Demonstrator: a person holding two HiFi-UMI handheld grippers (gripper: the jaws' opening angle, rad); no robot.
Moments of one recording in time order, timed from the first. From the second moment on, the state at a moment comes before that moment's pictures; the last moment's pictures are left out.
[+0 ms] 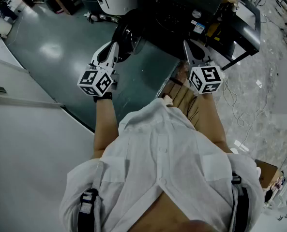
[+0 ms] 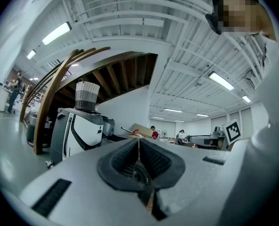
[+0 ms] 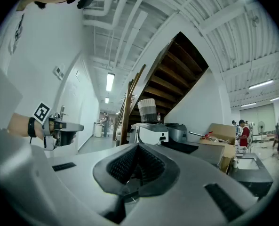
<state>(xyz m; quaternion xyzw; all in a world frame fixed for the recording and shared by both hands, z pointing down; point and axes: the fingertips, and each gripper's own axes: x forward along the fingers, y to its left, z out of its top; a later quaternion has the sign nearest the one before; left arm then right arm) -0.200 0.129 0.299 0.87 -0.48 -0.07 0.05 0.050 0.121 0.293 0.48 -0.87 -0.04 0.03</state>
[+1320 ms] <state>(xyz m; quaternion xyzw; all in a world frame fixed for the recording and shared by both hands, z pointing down) -0.162 0.035 0.347 0.86 -0.51 -0.06 0.10 0.078 -0.007 0.332 0.44 -0.89 -0.02 0.07</state>
